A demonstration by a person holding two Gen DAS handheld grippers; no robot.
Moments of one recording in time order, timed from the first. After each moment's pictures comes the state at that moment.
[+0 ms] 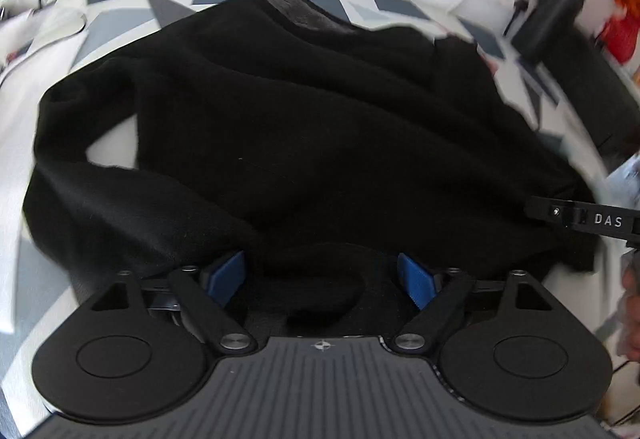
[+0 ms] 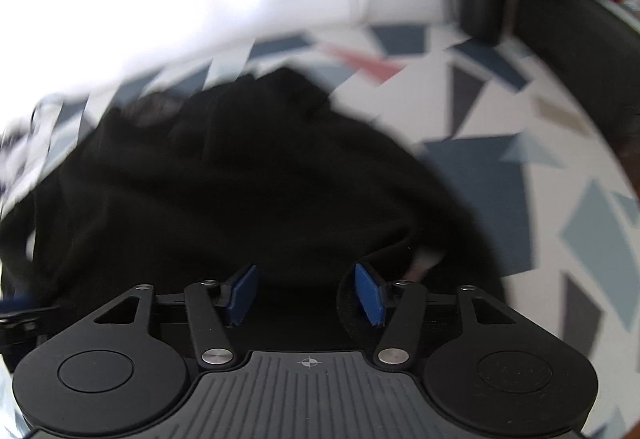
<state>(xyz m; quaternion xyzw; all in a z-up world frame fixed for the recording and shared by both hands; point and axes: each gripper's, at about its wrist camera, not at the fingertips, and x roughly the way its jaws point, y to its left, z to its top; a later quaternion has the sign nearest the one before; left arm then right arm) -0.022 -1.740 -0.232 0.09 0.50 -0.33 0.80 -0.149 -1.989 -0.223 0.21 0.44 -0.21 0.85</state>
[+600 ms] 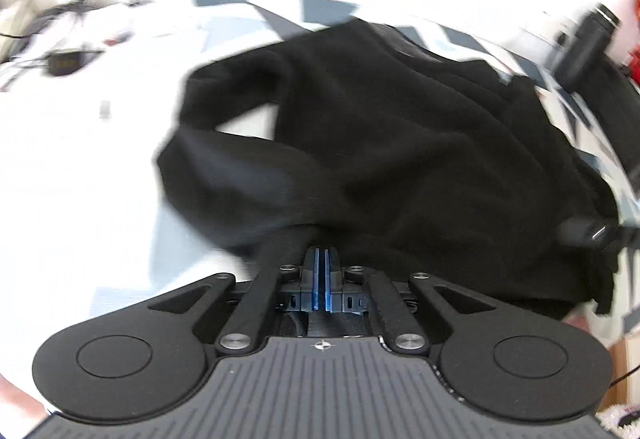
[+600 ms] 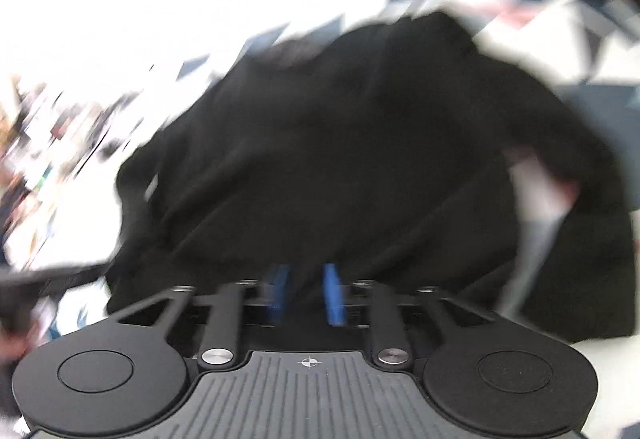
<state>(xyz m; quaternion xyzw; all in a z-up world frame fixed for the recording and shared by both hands) -0.026 -1.623 -0.201 0.06 0.48 -0.26 0.84 -0.160 -1.933 -0.208 0.28 0.41 -0.09 0.86</state>
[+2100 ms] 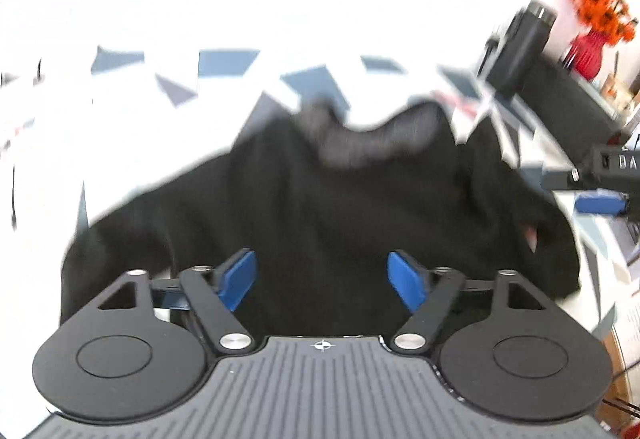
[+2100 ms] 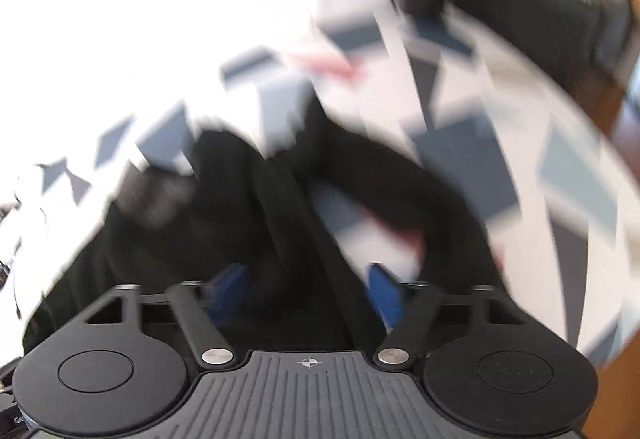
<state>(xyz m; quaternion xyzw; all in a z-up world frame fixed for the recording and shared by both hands) 0.004 -1.708 -0.172 0.06 0.42 -0.38 0.82 -0.135 -1.963 -0.146 0.27 0.38 -0.31 0.83</state>
